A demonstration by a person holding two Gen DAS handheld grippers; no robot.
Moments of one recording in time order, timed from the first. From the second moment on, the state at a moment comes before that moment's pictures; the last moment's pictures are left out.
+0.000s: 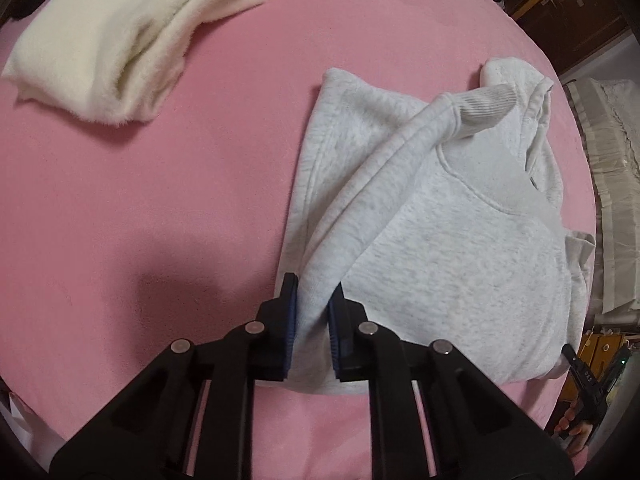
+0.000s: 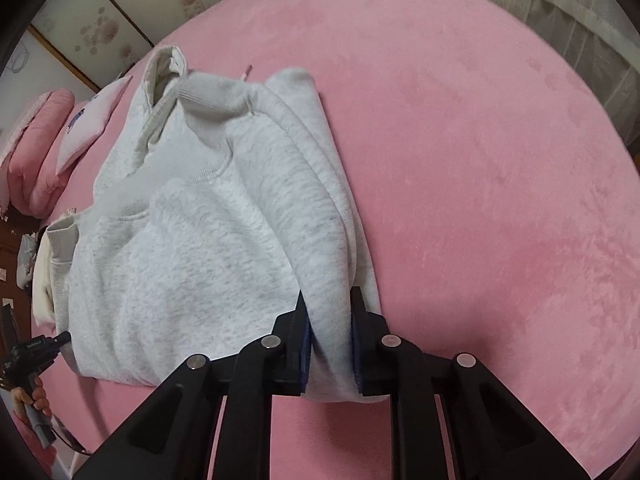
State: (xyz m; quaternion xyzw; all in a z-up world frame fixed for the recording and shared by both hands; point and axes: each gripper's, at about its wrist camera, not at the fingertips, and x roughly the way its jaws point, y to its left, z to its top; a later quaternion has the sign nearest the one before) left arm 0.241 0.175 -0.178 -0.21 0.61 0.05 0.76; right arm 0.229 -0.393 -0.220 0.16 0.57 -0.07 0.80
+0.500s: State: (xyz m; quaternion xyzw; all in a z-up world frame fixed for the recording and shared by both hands) left arm 0.222 0.123 -0.076 -0.18 0.53 0.04 0.83; right arm 0.226 -0.326 -0.137 0.17 0.49 -0.05 0.85
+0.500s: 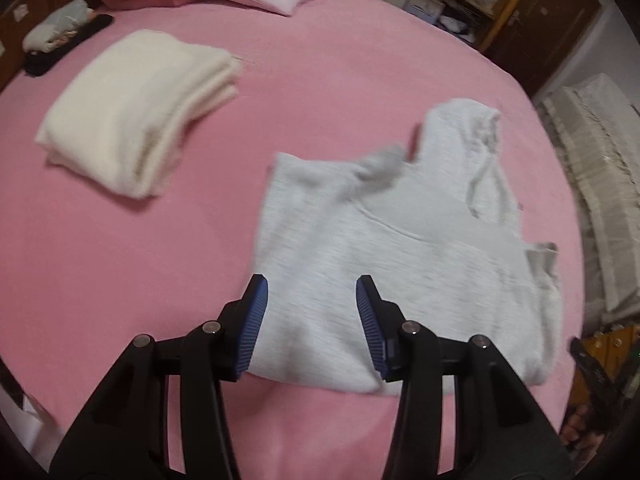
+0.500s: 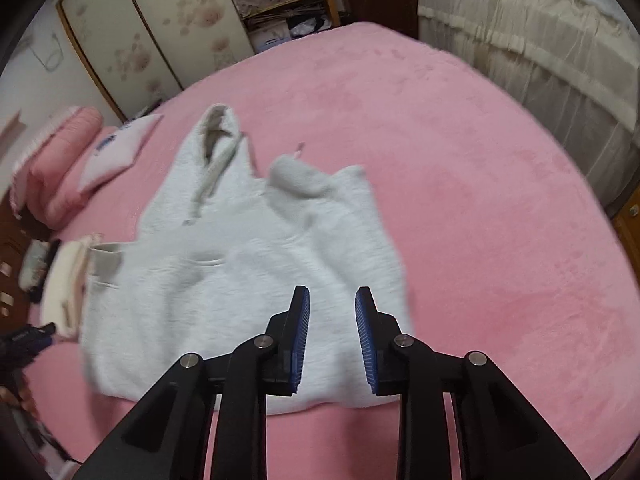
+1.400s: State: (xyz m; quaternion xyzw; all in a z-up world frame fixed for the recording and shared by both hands) left arm 0.276 -0.065 -0.182 -0.08 0.61 -0.03 0.78; right arm 0.274 -0.172 -0.252 0.14 0.59 0.17 0.78
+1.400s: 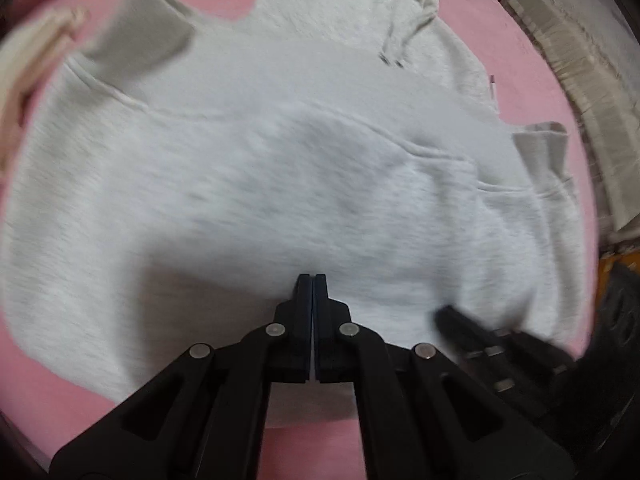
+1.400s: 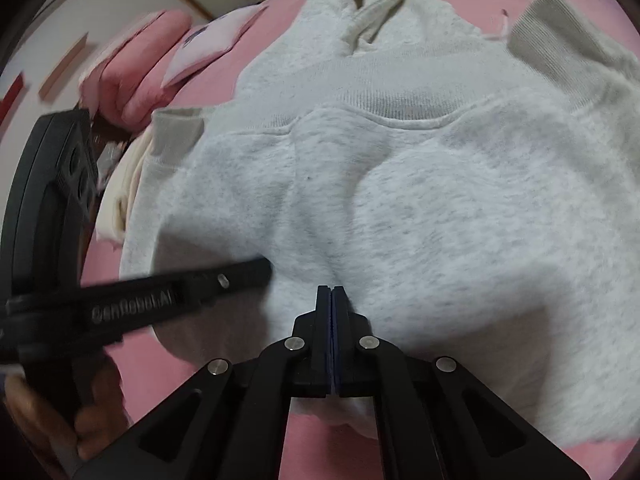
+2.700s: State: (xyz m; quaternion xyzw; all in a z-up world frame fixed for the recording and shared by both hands) left arm 0.261 -0.033 -0.153 -0.06 0.57 -0.11 0.81; right arm 0.236 -0.215 -0.194 0.20 0.51 0.10 0.83
